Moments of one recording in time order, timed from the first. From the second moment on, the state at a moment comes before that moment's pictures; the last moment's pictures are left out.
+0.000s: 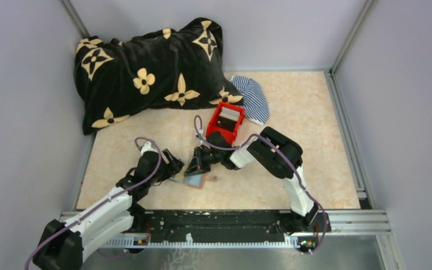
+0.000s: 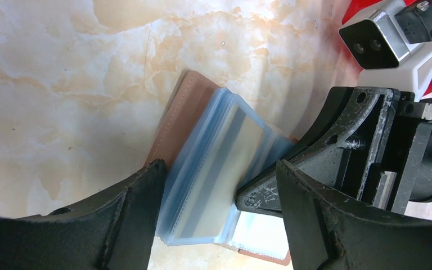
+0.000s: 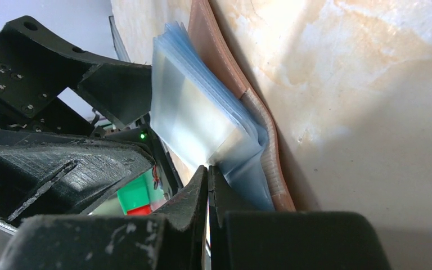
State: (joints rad) left arm -0.53 0.81 0.21 -0.06 -0.14 -0.89; right arm 0.89 2.11 0.98 0.57 -0.65 1.04
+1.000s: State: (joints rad) left arm -0.54 0.83 0.20 -0.01 -0.06 -0.89; right arm 0.90 1.97 0.91 0.45 -0.57 0.99
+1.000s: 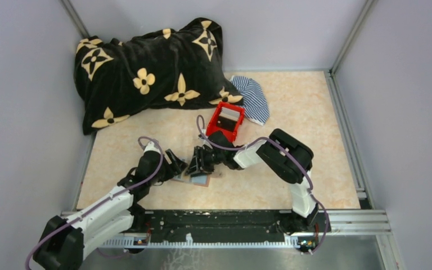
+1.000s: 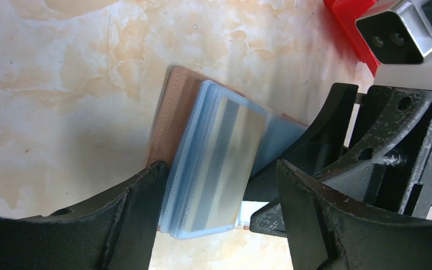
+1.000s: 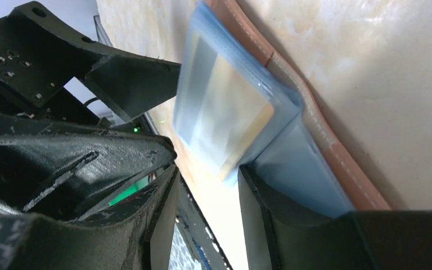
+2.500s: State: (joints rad) left arm -0.54 1.12 0.40 0.14 -0.14 -0.81; right arm 1.00 1.73 0.87 0.06 -0.39 0.73
